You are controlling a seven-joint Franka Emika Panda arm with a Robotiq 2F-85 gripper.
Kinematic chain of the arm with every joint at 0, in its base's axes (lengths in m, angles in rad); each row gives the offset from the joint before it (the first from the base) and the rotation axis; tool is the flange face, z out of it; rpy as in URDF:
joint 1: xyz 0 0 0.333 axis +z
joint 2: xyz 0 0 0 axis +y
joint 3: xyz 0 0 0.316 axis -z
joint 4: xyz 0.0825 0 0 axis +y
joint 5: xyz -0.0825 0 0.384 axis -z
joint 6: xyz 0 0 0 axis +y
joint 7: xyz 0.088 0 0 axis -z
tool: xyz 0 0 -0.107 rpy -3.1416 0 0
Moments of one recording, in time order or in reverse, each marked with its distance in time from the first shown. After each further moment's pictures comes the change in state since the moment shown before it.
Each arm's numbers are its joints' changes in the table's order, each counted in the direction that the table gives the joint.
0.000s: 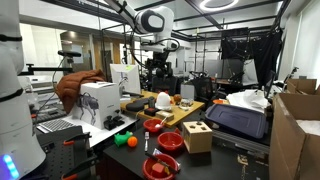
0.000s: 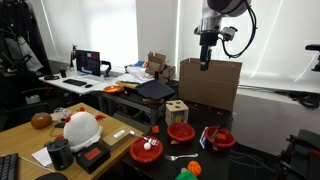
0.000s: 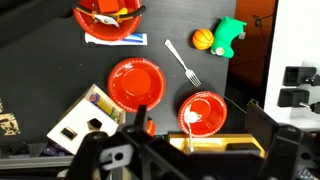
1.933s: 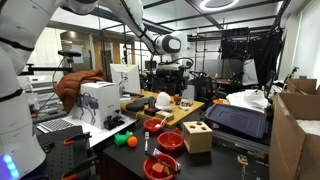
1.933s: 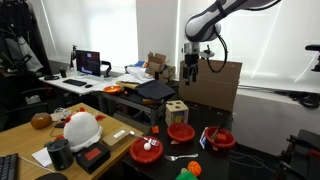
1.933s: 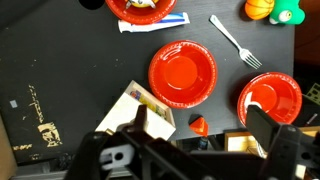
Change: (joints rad) arm -0.024 0.395 -0.010 -0.342 0.148 -0.039 0.219
